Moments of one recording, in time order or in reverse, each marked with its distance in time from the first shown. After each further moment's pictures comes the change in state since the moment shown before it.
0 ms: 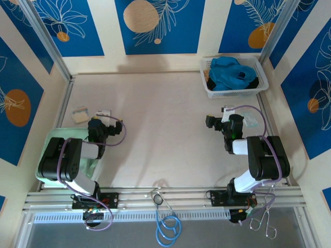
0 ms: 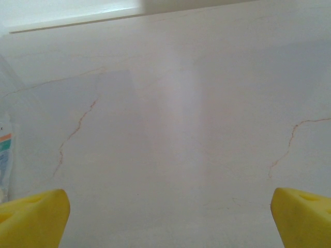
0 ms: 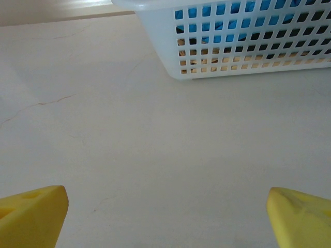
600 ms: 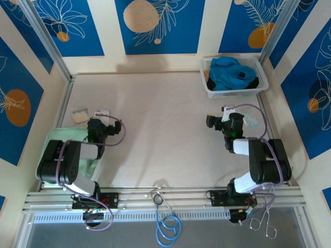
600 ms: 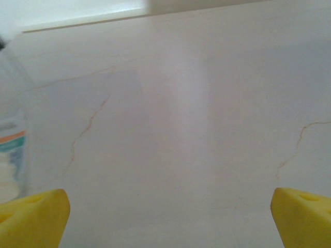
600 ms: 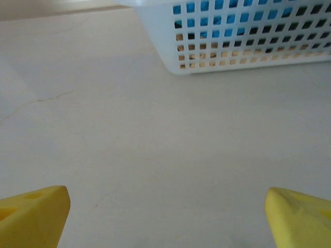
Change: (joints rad) left arm -0.010 -0.084 0.001 -0.083 -0.052 -0.006; right arm 0.008 -0.085 0.056 -0.190 0.024 0.016
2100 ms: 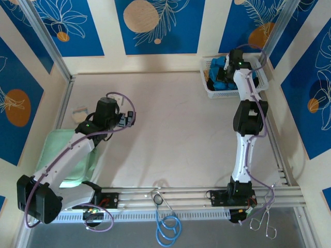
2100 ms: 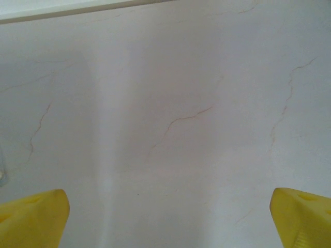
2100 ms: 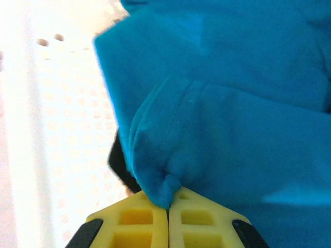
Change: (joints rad) left arm -0.364 -0.338 0.592 -1.211 -0.137 -0.221; right arm -0.053 0.872 1.800 -1.405 -0.029 0.092
